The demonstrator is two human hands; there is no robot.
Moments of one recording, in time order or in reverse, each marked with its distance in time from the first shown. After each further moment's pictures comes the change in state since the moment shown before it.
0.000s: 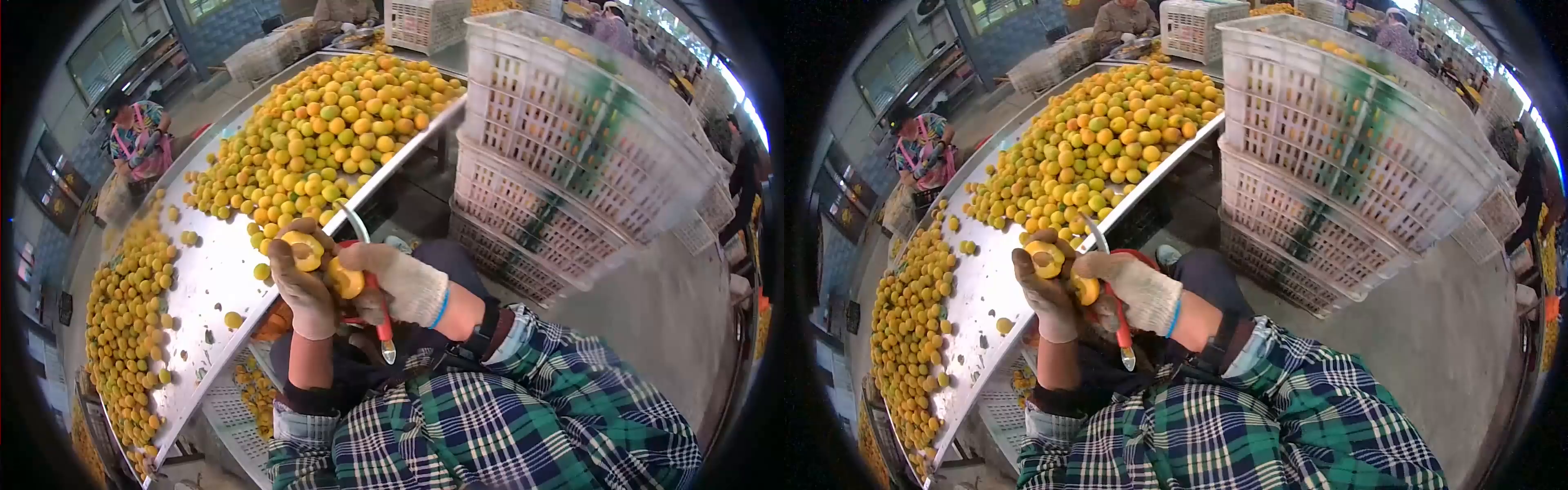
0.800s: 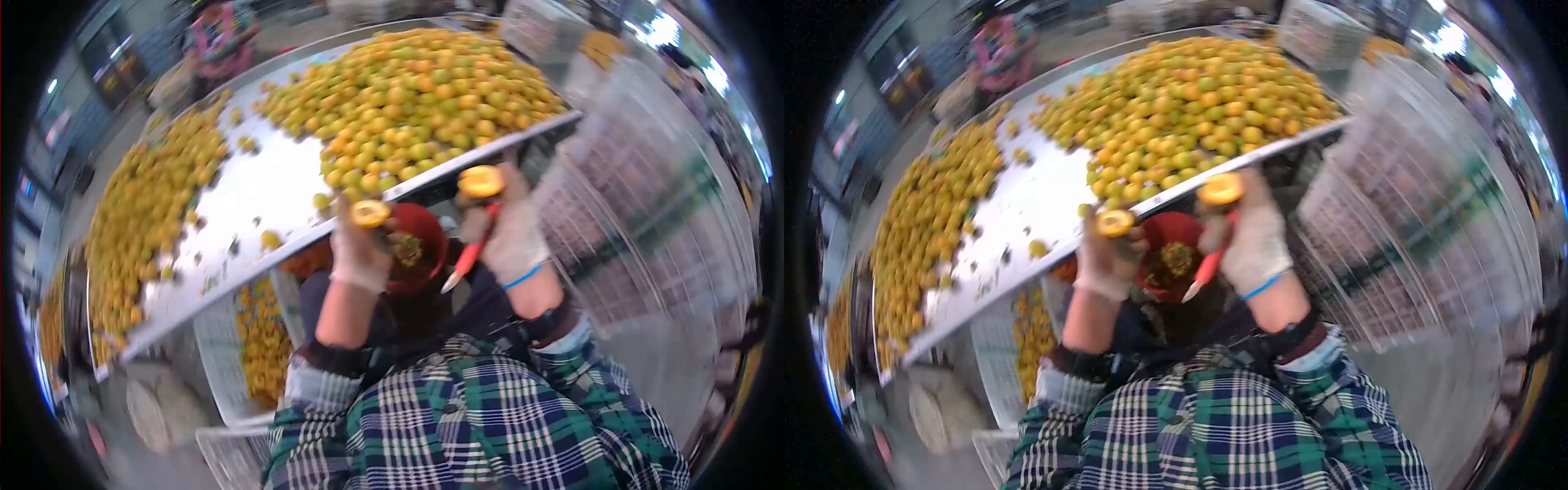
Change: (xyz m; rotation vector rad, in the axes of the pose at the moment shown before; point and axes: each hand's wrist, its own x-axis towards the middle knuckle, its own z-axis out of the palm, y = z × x) left_hand -0.006 -0.032 -0.074 -0.719 0.357 -0.724; right_hand 0.028 -0.018 0.014 -0.117 0.445 -0.428
